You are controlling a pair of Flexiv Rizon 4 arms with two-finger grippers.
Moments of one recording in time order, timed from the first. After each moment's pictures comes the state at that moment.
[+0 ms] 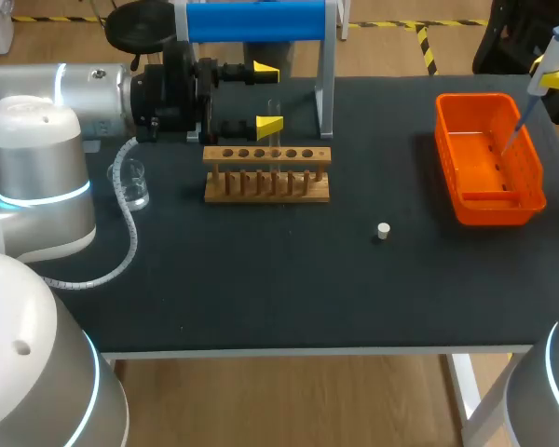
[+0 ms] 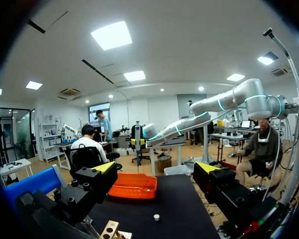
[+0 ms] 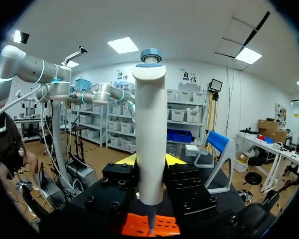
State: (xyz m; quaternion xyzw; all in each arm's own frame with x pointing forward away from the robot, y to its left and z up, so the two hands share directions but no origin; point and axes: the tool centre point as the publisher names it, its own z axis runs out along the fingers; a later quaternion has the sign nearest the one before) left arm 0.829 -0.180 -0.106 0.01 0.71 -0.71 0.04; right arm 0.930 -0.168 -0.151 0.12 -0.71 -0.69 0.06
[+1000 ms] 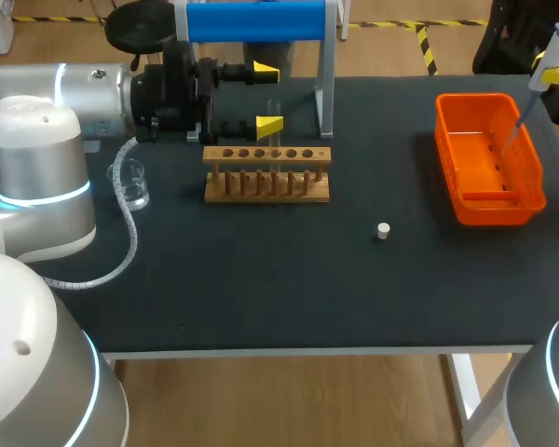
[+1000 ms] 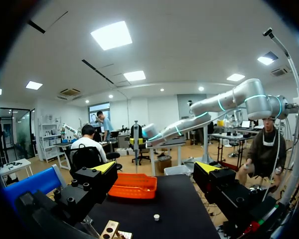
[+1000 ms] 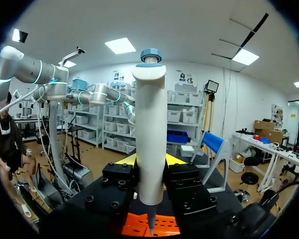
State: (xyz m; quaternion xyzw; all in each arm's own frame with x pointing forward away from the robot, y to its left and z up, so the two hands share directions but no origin) left arm 0.829 -0.180 -0.106 0.01 0.71 -0.71 0.04; right arm 0.941 -0.175 -0.148 0.10 -0.71 -0.70 0.04
